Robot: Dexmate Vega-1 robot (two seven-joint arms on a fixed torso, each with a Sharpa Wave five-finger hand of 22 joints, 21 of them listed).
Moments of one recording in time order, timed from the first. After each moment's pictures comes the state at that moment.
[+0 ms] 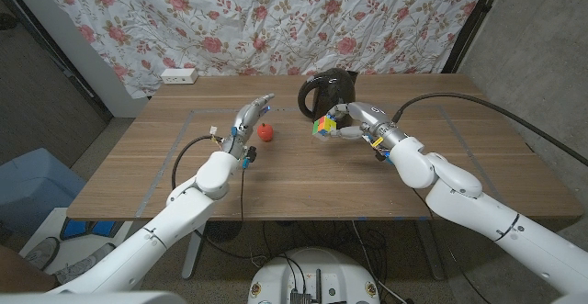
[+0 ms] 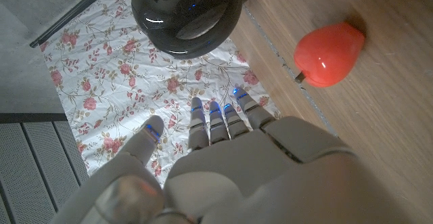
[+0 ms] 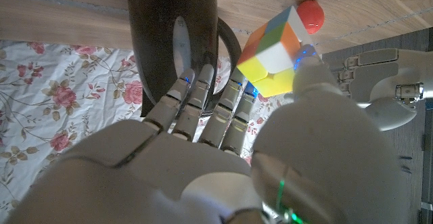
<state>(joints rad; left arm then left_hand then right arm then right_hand) 1.05 0.61 0.43 -1.78 -0.25 -0.14 0.32 0.03 0.08 0.77 0.05 0.18 0.30 0.00 0.20 0.17 0.16 -0.01 0.20 0.18 0.06 -0.04 0.18 0.16 0.16 -0.01 0.19 0.17 -1.02 -0.81 -0.52 -2.09 -0.49 -0.24 -0.10 0.94 -0.07 0.35 -0.16 0.21 0.66 -0.20 0.61 0.25 0.88 -0.21 0.33 0.37 0.45 -0.05 0.48 0.31 0.45 -0.02 0.20 0.17</state>
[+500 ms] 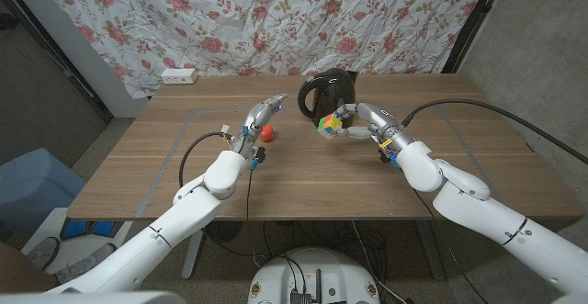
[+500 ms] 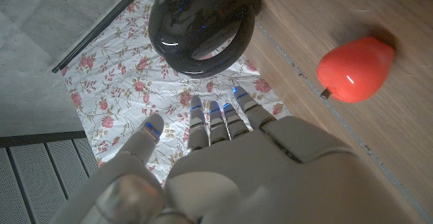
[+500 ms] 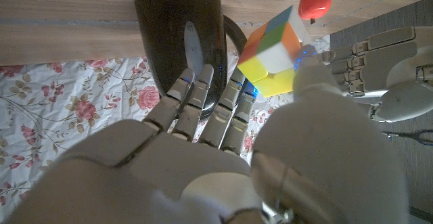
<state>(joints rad) 1.03 0.61 0.47 -1.83 -0.16 -0.11 0.33 0.04 0.09 0.78 0.02 0.18 0.31 -0.01 0.20 0.17 0.17 -0.01 0.20 0.18 0.07 -0.04 0.18 0.16 0.17 -0.01 0.19 0.17 -1.06 -0.82 -0.48 -2.05 -0.35 -0.18 -0.19 0.94 -0.07 0.35 -0.15 0.21 0.66 -0.20 0.61 0.25 0.88 -0.21 0.32 0.37 0.45 -0.05 0.48 0.32 0.45 -0.02 0.20 0.17</state>
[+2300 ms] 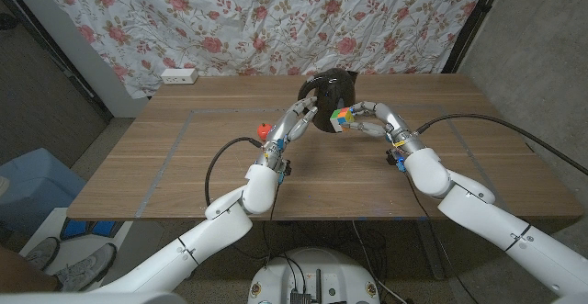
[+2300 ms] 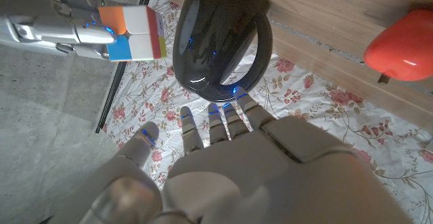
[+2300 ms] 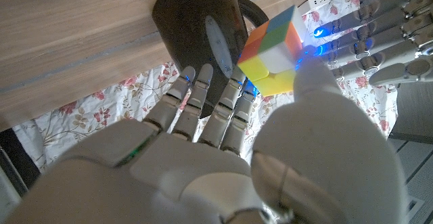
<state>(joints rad) 1.02 0.54 0.65 -1.91 0.35 0.10 0.51 0.00 0.07 0.72 0.13 0.19 0.24 -0.19 0.17 0.17 0.13 -0.04 0.19 0.18 0.06 -0.04 0.18 0.18 0.16 -0.03 0.19 0.17 -1.11 -0.79 -0.42 -1.98 -0.10 -0.10 -0.32 0.94 -0.07 0.33 -0.15 0.20 0.67 -0.19 0.61 0.24 0.90 -0.21 0.32 0.38 0.45 -0.05 0.50 0.33 0.46 0.00 0.20 0.17</state>
